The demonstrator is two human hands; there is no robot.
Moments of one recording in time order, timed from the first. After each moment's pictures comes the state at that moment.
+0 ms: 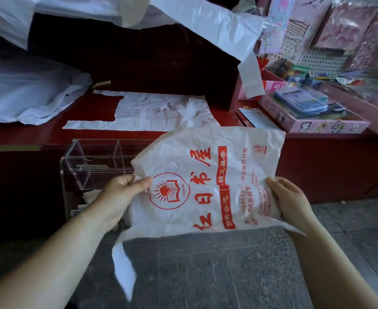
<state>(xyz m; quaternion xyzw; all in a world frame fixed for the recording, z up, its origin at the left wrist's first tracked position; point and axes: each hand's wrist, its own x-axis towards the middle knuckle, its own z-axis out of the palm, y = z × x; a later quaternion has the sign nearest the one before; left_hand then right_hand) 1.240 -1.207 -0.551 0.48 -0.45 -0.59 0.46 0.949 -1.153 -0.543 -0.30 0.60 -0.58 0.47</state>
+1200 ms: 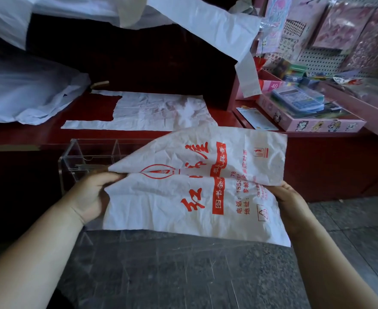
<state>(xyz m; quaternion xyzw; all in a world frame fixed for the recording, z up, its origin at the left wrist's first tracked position) 1.271 -1.203 -0.528 0.38 -0.41 -0.67 0.49 0.956 -1.143 -0.538 -0.32 0.46 -0.57 0.60</state>
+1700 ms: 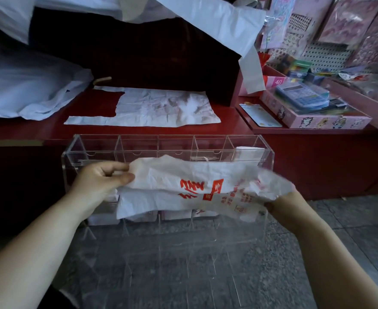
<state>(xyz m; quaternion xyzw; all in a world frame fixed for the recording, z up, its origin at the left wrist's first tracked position) 1.272 -1.206 -0.535 0.53 -0.56 -0.43 0.47 0.966 -1.142 -0.532 -0.47 0.55 -0.50 0.48</state>
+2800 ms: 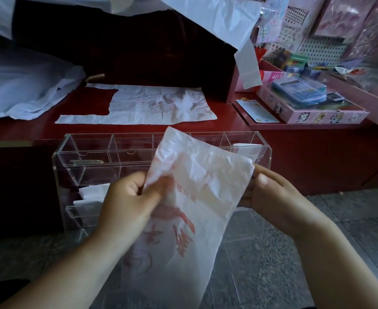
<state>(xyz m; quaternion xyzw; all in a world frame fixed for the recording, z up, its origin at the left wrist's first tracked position) 1.209 -1.137 -0.502 0.48 -0.52 -0.47 0.52 0.992 -1.129 -0.509 -0.52 0.40 -0.47 0.58</state>
